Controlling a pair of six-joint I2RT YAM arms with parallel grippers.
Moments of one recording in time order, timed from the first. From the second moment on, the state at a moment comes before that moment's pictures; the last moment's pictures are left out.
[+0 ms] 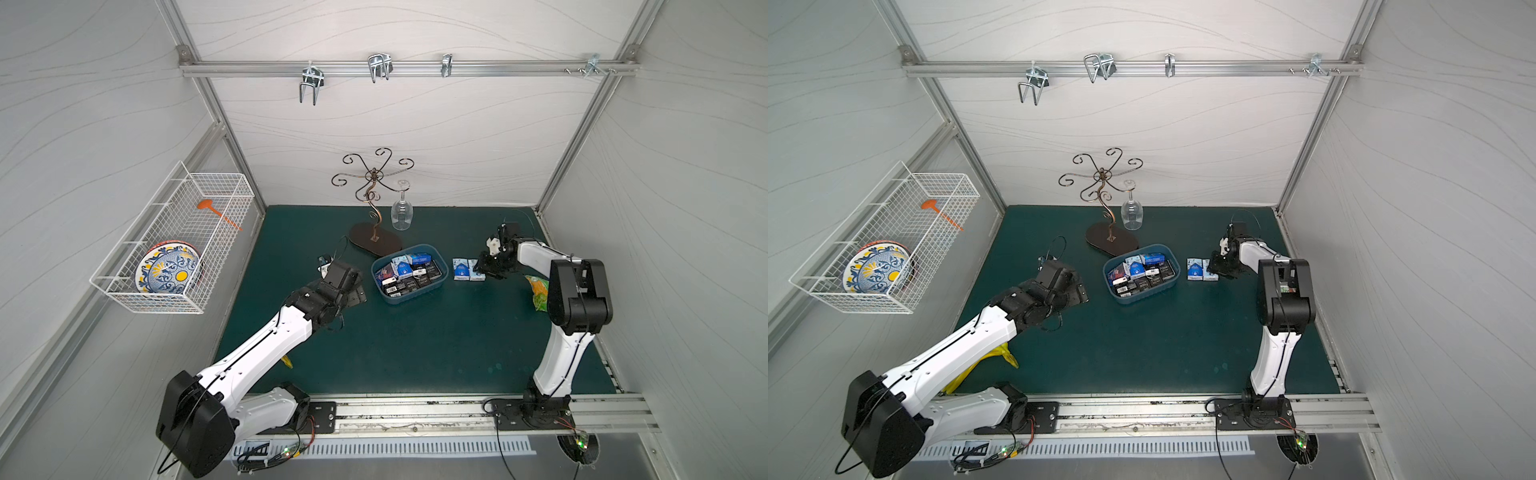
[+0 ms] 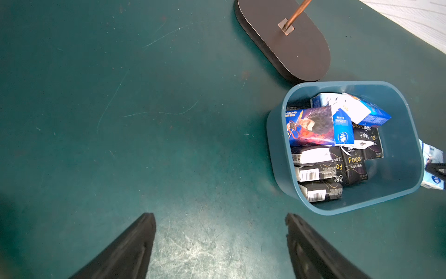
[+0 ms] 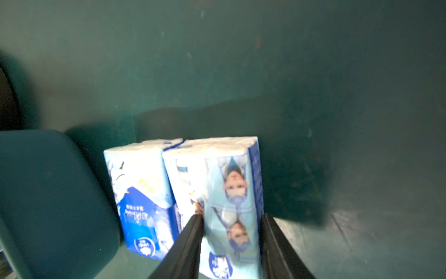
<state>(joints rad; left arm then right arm) -0.54 1.15 0.87 -0.68 -0.32 -0.80 0.10 1.96 1.31 -0.56 -0.30 0.26</state>
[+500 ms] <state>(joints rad) -0.54 1.15 0.87 -0.68 -0.33 -0.80 0.14 1.98 1.36 -0.57 -0.28 0.27</state>
